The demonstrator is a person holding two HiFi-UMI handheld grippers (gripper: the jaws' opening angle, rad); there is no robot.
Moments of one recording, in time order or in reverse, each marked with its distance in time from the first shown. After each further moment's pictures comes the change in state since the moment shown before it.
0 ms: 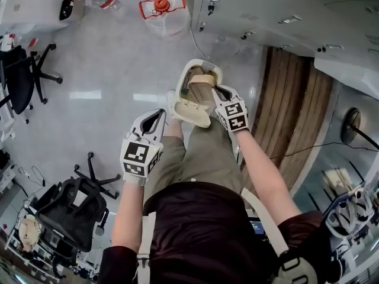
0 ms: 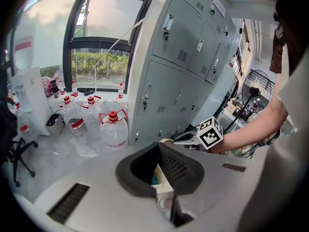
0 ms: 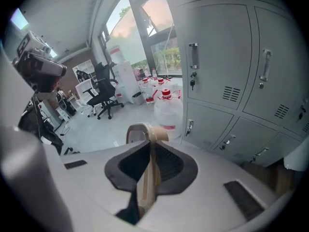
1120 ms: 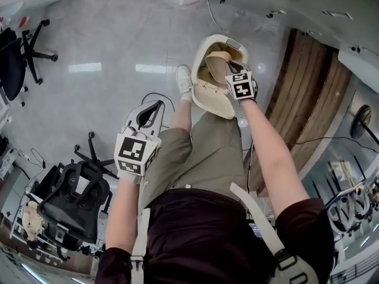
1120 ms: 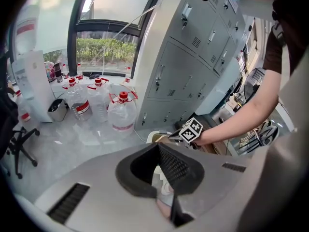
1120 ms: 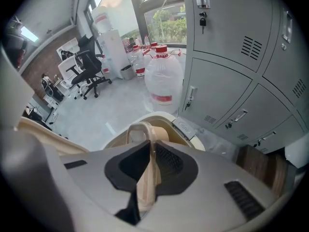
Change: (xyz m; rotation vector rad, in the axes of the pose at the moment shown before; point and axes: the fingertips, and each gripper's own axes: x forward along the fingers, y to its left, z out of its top) left arm 0.001 0.081 -0.089 -0.046 0.127 -0.010; right arm 0.152 -0.020 -0.104 0.019 0.258 -0.099
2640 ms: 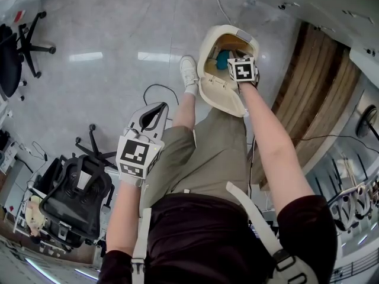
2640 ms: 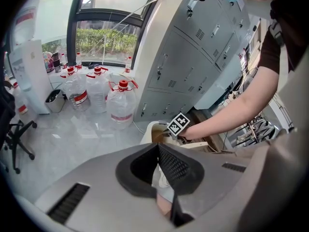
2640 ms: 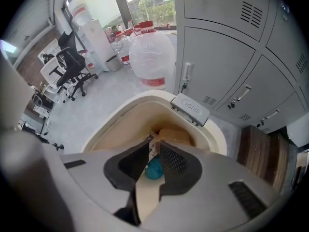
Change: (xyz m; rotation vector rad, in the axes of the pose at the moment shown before) left arm 0.016 0.010 -0.042 -0.024 0.069 -0.030; right arm 0.075 -0.009 -0.027 0.143 0.128 -0.052
